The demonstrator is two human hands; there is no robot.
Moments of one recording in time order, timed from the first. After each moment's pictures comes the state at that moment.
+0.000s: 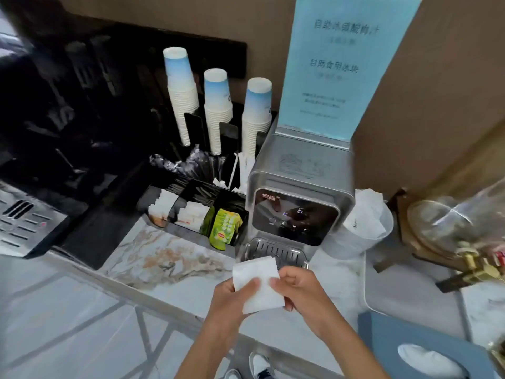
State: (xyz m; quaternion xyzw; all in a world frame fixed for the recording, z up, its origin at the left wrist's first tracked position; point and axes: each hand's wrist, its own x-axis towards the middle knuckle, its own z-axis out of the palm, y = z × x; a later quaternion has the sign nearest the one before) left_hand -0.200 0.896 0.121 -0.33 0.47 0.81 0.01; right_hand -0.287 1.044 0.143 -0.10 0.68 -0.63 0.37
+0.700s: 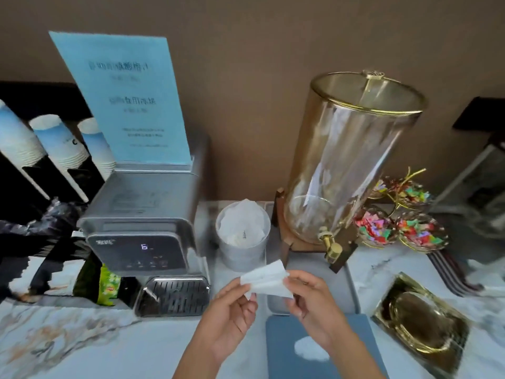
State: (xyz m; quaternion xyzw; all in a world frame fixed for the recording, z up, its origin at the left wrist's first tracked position) left_hand -0.309 1.078 0.142 -0.22 0.28 0.91 0.19; right_hand -0.341 1.266 0.162 0.13 0.52 -0.81 0.21
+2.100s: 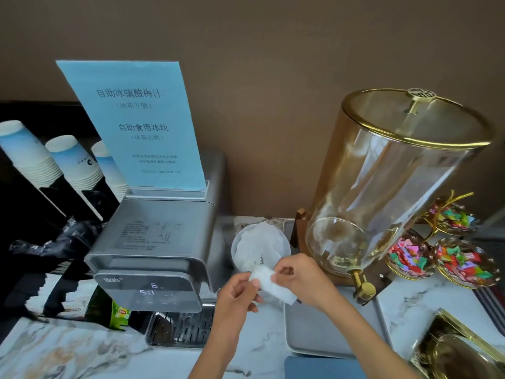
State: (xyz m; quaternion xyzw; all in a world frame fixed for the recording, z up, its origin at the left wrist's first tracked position) left_hand -0.381 1.059 0.129 -0.20 0.61 0.77 0.00; right_hand -0.460 1.221 0.180 -0.15 0.88 -0.41 0.17
